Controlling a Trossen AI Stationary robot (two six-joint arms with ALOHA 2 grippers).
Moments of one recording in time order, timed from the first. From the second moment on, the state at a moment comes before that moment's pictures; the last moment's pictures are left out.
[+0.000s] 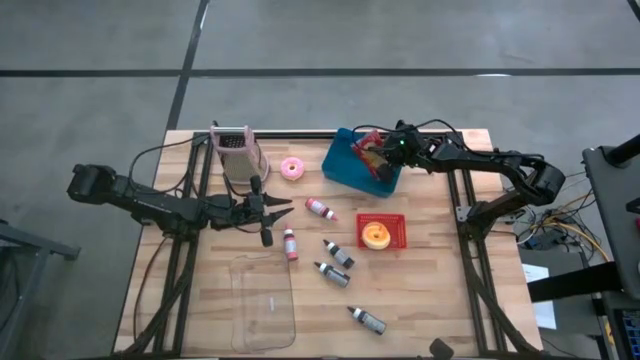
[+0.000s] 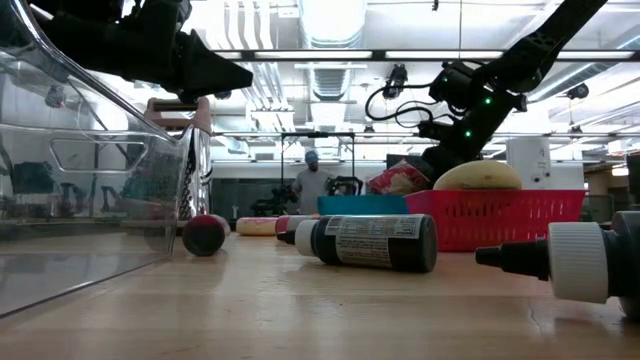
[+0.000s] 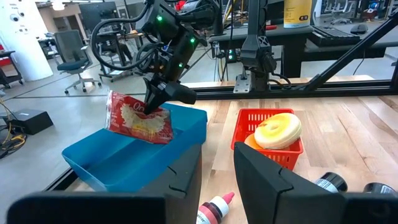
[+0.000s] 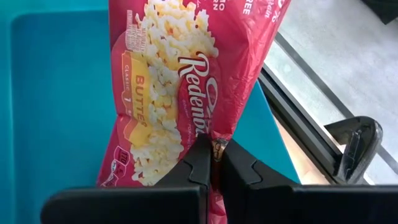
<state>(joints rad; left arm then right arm) -0.13 1.11 0.34 0.65 -0.36 0.09 -0.68 1.43 0.70 -0.08 0.15 -0.13</state>
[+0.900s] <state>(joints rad) -0.13 1.11 0.34 0.65 -0.36 0.09 -0.68 1.43 0.70 0.05 0.10 -0.11</state>
